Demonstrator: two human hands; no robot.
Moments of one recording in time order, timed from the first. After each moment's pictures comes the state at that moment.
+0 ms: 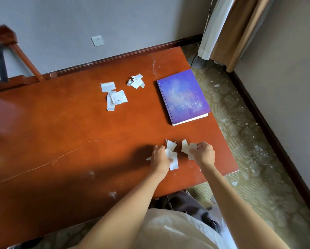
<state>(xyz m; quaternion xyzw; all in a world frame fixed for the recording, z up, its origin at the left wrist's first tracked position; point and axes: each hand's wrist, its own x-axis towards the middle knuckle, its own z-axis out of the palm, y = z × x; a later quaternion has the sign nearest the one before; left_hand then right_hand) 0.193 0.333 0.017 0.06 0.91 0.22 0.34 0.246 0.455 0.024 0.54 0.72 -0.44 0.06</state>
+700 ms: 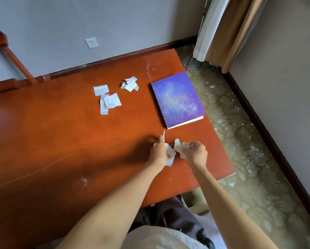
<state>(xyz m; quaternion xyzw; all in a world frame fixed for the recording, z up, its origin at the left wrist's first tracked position) 0.167 0.359 0.022 0.15 0.92 0.18 0.33 0.233 0.454 0.017 0.54 0.71 -0.45 0.01</state>
